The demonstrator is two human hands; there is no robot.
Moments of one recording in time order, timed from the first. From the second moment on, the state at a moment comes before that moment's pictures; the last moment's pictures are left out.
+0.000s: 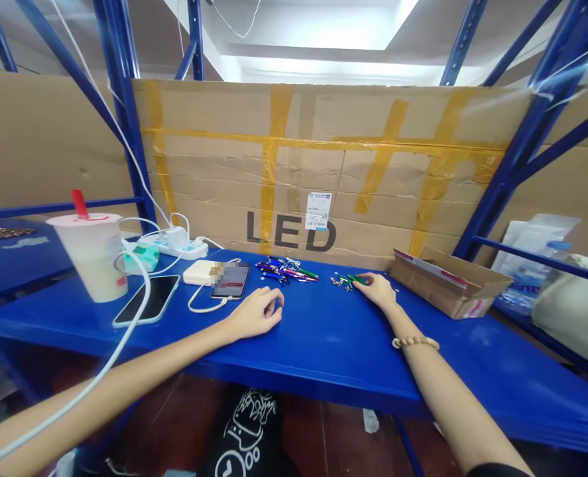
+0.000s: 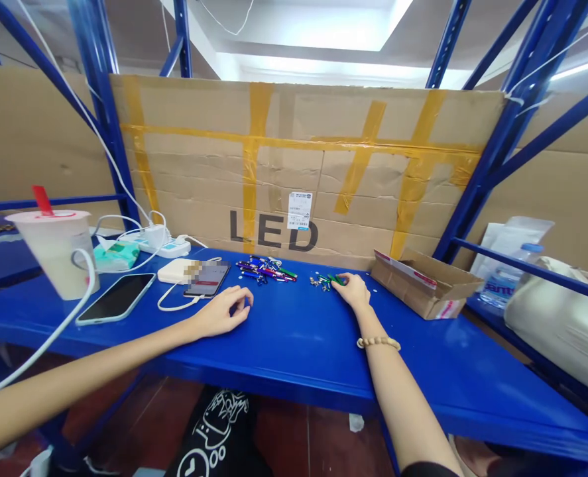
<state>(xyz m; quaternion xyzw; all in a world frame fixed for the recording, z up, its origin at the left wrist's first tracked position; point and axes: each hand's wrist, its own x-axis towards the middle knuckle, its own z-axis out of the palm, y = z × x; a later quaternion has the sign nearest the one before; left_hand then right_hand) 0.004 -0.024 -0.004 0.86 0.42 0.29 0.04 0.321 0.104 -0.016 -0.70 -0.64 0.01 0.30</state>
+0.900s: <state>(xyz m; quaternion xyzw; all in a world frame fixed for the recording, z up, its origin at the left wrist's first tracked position) 0.020 0.085 -0.015 0.86 0.45 0.16 -0.15 0.306 0.109 -0.014 -0.61 -0.71 -0.04 0.35</state>
